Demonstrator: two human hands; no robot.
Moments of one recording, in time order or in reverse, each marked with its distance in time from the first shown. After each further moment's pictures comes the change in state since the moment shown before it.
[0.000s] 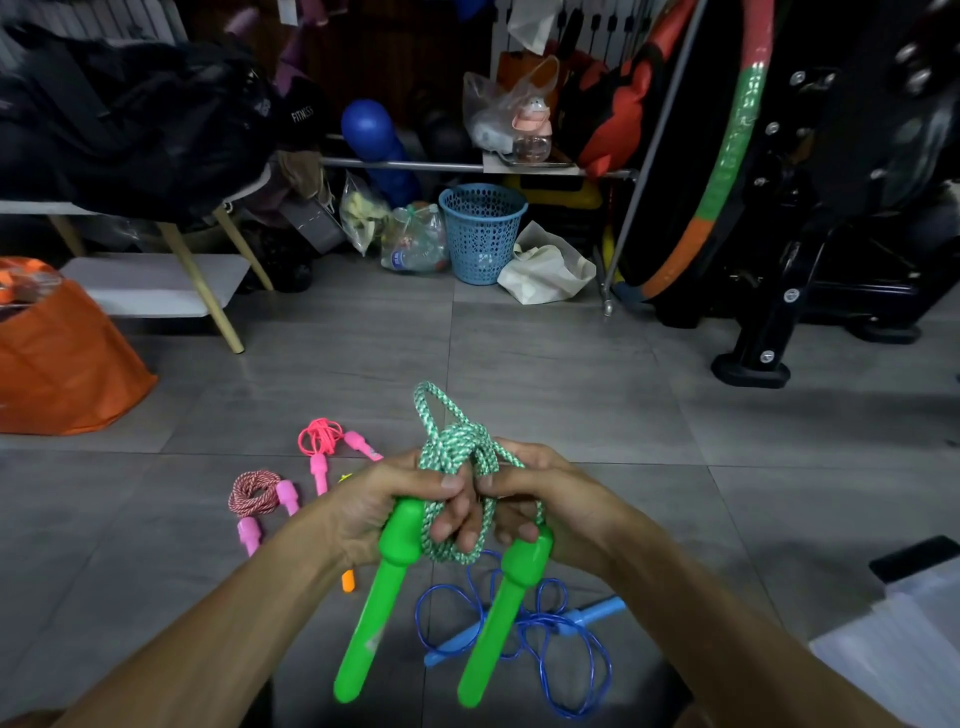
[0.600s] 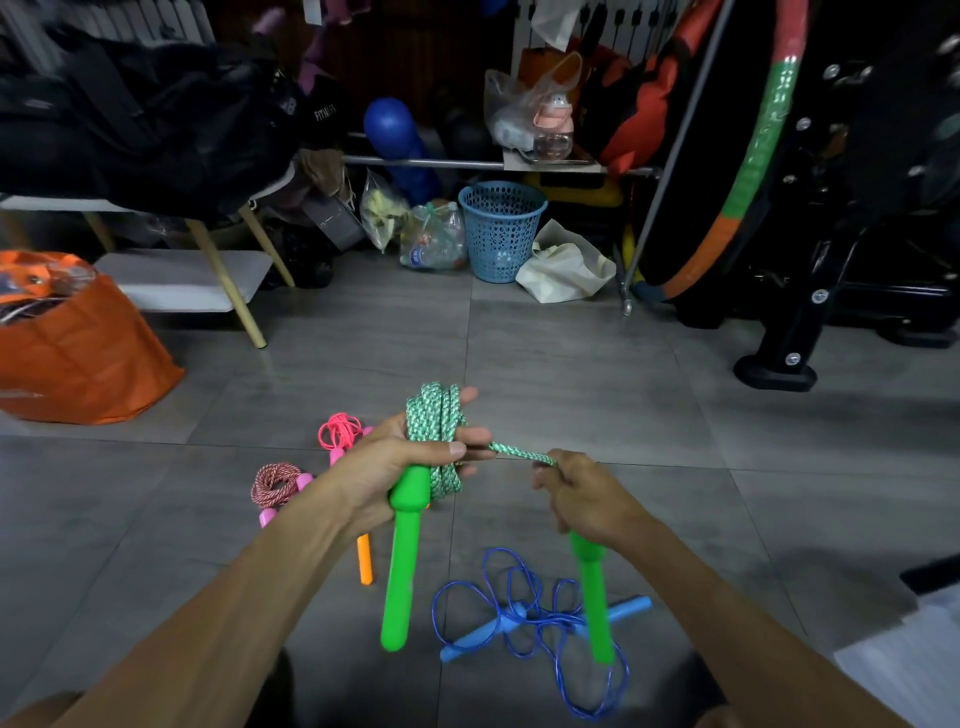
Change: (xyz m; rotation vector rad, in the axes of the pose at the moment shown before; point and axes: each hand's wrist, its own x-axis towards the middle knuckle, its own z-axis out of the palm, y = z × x) left_hand 0.001 0.008 -0.020 -0.058 0.452 0.101; right_hand 0.021 0.031 -0.039 -0.843 0.452 0.115
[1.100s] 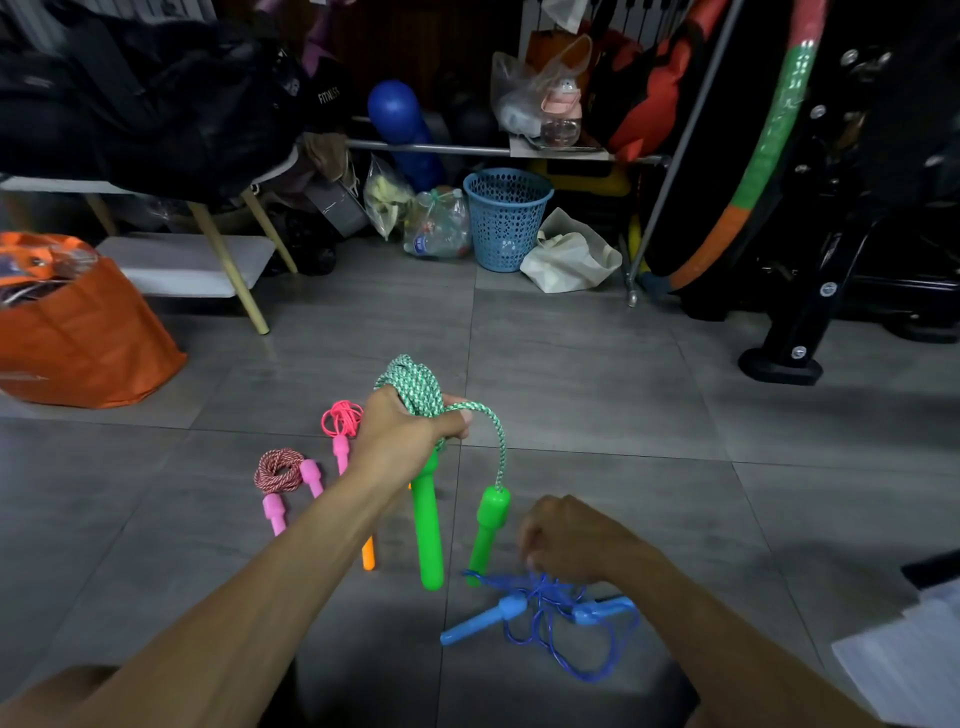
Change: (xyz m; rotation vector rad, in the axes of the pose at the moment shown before) left_hand 0.013 -0.006 0.006 0.435 0.521 0.181; right_hand -0.009 0.020 0.031 -0.458 -0.339 -0.084
